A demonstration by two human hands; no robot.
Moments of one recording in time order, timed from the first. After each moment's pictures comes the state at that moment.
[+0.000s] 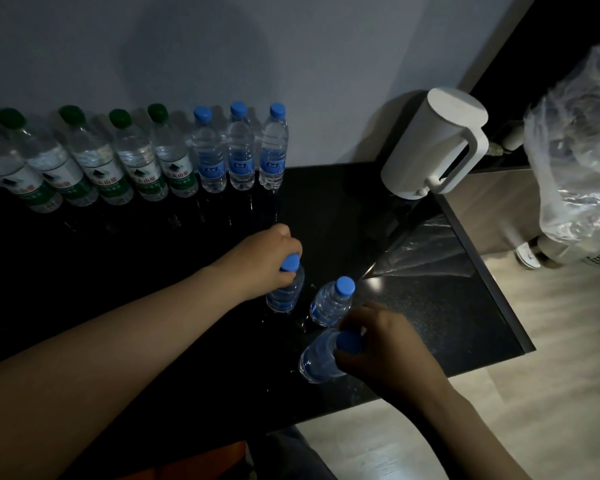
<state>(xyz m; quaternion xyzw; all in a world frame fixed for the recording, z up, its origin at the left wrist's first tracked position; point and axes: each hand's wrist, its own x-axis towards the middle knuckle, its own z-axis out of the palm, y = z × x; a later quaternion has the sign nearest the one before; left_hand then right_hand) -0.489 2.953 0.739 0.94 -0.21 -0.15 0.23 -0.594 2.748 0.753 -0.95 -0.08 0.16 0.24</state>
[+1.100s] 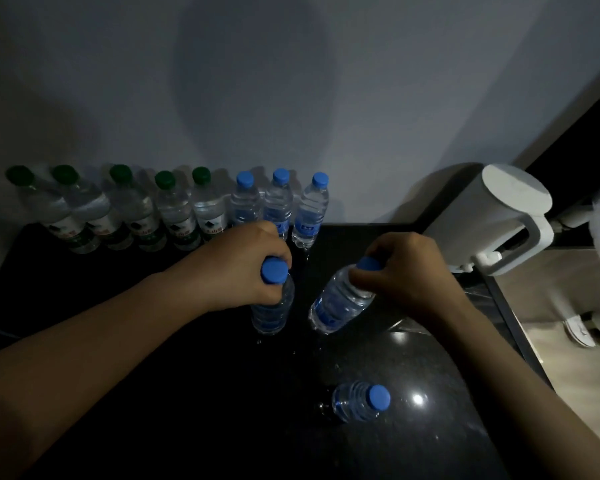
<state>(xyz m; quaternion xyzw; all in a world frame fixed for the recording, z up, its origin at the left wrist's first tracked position) -0.414 3.025 0.810 0.95 -0.15 -0.08 0.27 -0.386 2.786 0.812 -0.95 -0.09 0.08 0.28</state>
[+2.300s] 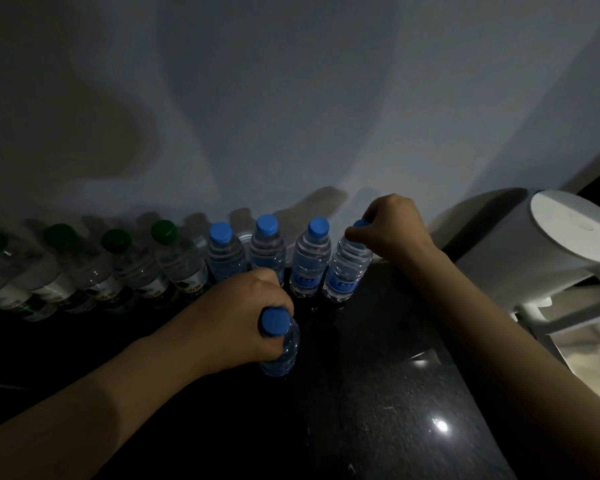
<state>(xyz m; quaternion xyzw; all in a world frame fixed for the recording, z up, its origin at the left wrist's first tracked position) -0.314 3.021 0.765 0.93 -0.17 -0.12 0.31 -0.169 2.809 0.752 -0.97 -0.05 0.02 0.24</state>
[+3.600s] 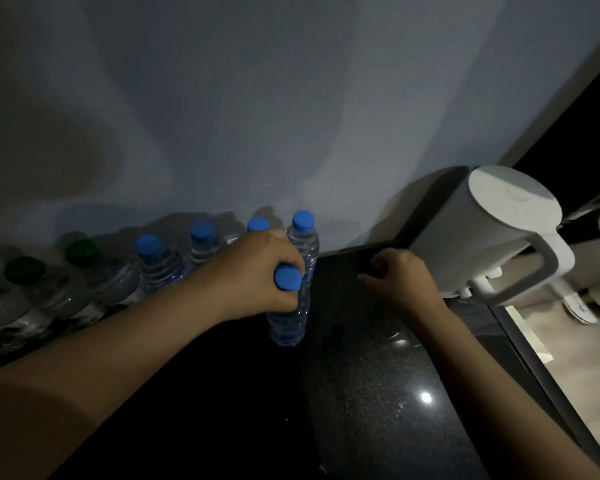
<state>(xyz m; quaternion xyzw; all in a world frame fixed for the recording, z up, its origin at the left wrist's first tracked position) -0.238 2.950 0.763 0.93 -0.22 -0.10 0.27 -0.228 2.712 0.710 -0.98 0.01 0.05 0.21</state>
